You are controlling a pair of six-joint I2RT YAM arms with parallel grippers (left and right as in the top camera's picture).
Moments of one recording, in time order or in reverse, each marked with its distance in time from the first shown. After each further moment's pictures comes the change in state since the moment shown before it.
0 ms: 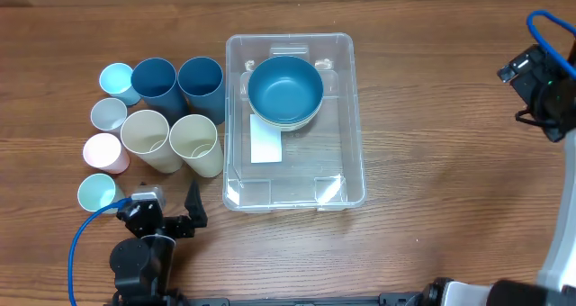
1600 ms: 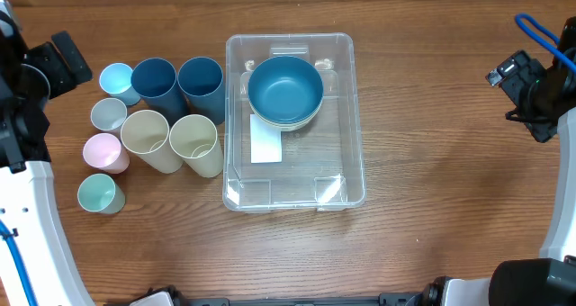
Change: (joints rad) left arm 0.241 1.381 1.633 -0.622 -0.225 0.039; right arm 0.000 0.064 -0.006 -0.027 -0.031 0.002
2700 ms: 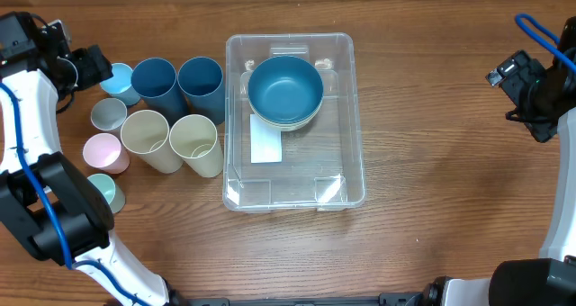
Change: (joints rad) left arm 0.103 0.633 0.021 0.206 0.314 0.079; right arm 0.000 0.000 0.000 0.000 0.000 0.000
